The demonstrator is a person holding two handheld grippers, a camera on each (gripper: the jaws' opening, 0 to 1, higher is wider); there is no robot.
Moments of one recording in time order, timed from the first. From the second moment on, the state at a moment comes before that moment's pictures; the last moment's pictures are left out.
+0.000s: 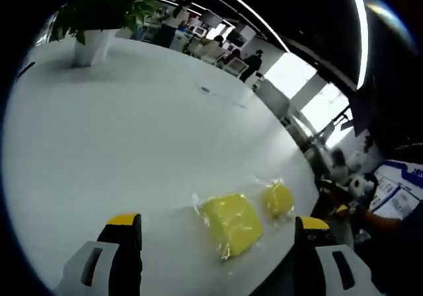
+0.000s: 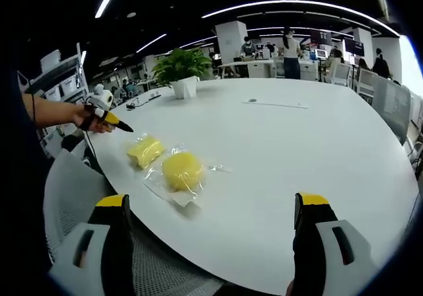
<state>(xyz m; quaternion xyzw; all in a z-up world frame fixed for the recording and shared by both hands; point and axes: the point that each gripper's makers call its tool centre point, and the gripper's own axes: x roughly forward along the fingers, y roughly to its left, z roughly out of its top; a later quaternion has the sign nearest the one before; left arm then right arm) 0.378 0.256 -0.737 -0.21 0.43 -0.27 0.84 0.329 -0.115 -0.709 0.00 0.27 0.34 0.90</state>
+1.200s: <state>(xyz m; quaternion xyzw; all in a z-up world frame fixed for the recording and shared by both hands) 0.402 0.234 -0.774 -0.34 0.47 -0.28 0.76 0.334 -0.112 -0.716 0.01 0.29 0.35 0.89</state>
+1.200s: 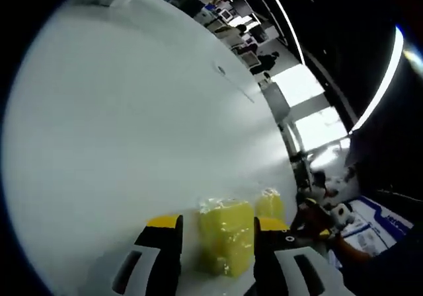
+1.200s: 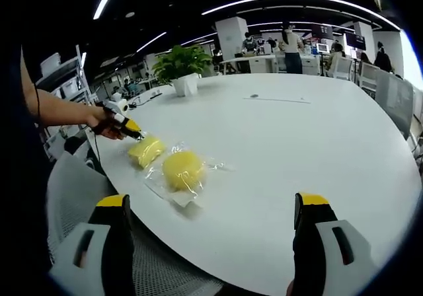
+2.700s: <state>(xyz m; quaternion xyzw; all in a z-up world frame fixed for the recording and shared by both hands) 0.405 0.233 -0.775 -0.38 0.47 -0.27 0.75 0.329 -0.109 -0.720 0.02 0.29 0.35 0.89</state>
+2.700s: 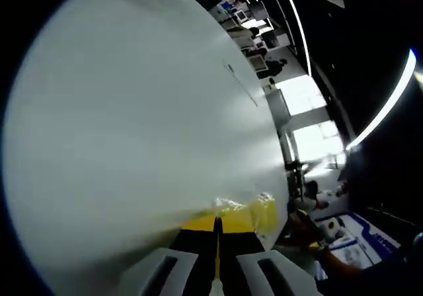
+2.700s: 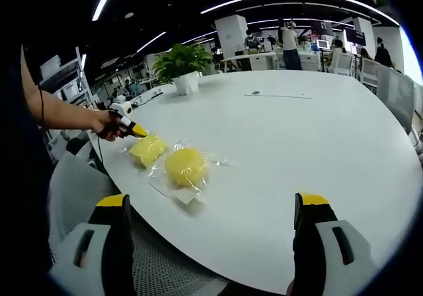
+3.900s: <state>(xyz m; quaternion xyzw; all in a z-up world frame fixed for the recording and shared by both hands) 0.403 0.194 -0.664 -0.17 0.30 -0.36 0.86 0.328 -0.102 -0.700 0.01 0.27 0.37 0.89</state>
